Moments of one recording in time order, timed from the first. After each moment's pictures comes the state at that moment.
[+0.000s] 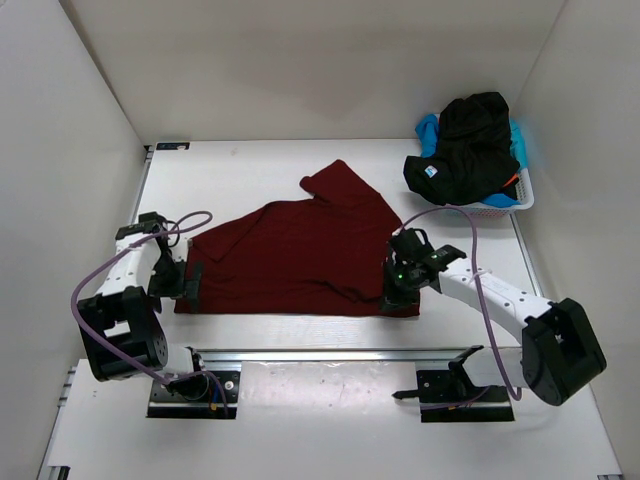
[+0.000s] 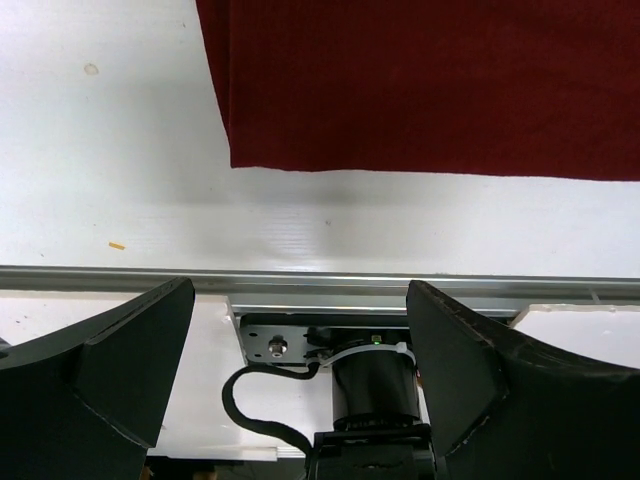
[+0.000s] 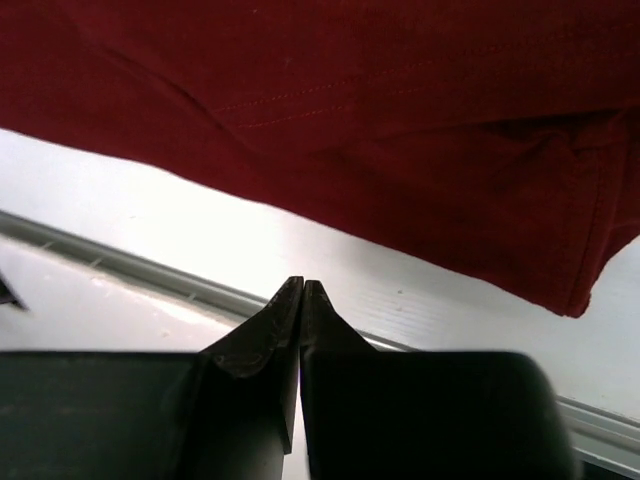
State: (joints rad) left arm 0.25 1.40 0.93 -1.10 -0.02 0.24; right arm 0.54 1.26 0.76 -0.69 -0.24 0.58
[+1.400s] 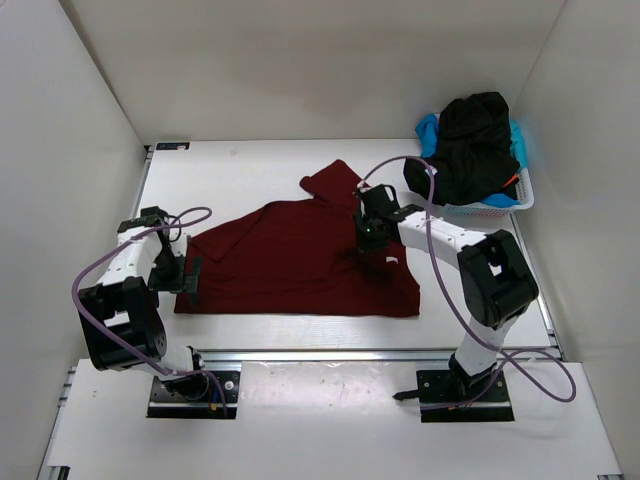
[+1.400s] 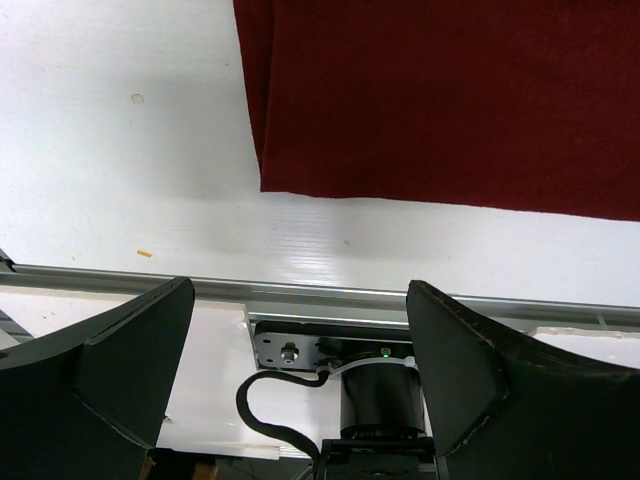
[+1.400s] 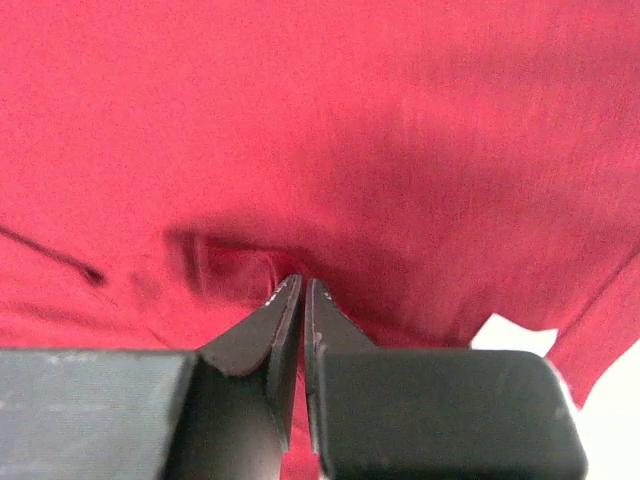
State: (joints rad) left arm 0.23 1.45 0.96 -1.08 -0.07 0.21; right arm 0.52 1.74 1.12 -0.40 -0.08 0.31
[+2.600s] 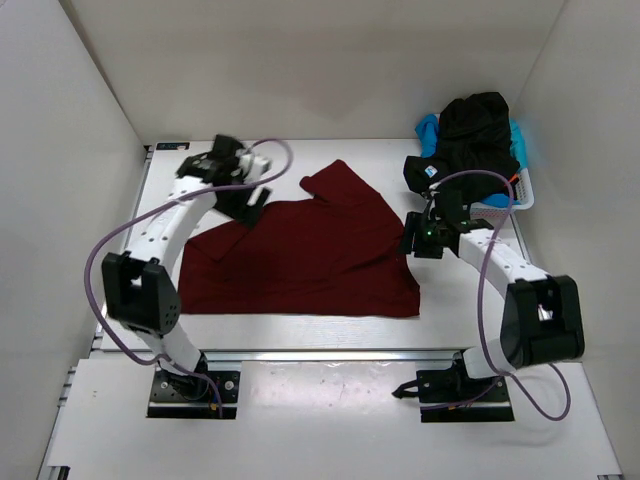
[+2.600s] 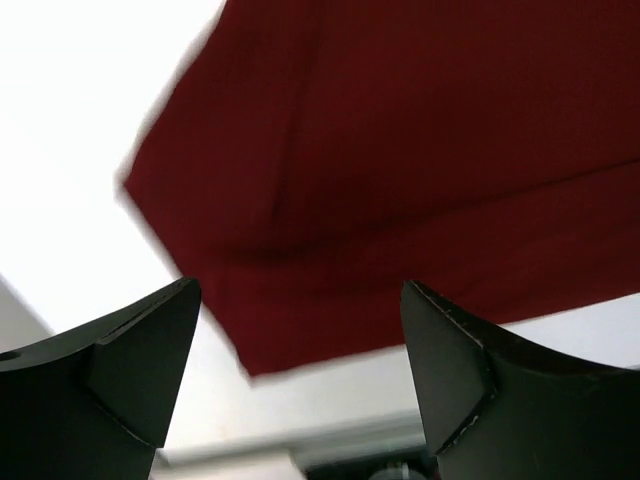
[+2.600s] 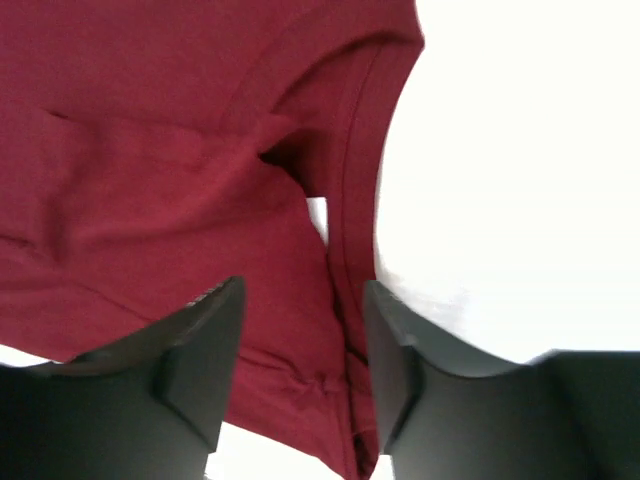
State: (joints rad) left arm -0.20 1.63 1.47 -1.00 -0.03 0.24; right arm 0.17 1.48 0.90 -0.43 -0.22 0.29
